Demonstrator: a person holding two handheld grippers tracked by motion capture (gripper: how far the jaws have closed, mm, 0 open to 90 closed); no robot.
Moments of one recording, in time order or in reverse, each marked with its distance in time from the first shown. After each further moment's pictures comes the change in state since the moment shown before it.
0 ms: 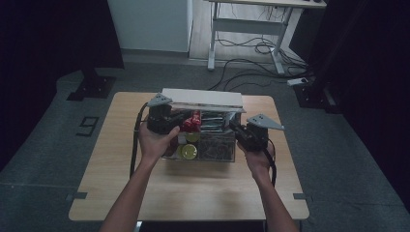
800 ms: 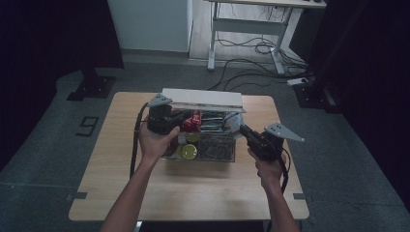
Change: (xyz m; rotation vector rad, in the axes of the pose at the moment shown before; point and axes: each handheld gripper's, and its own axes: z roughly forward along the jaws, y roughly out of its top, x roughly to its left) left arm 0.000 -0.001 0.001 -0.001 0.004 0.001; right arm -0.015 -0.013 -0.037 -0.090 0.036 0.068
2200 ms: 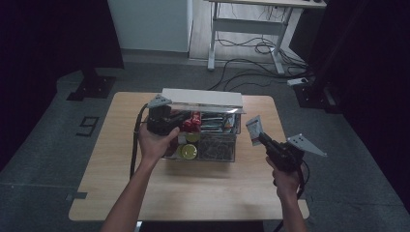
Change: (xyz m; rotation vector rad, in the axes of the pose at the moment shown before) left arm 0.001 -0.003 0.000 0.002 0.003 -0.006; right arm -0.037 -0.023 -0.039 -0.042 -0.059 0.037
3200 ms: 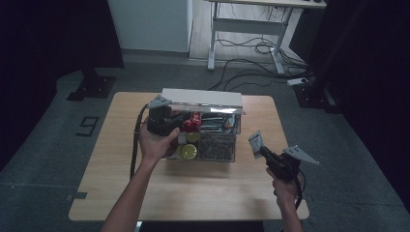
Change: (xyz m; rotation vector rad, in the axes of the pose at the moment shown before) left arm -0.001 -0.001 0.000 -0.001 0.002 0.003; right arm -0.028 -0.056 0.009 0.114 -0.056 0.046
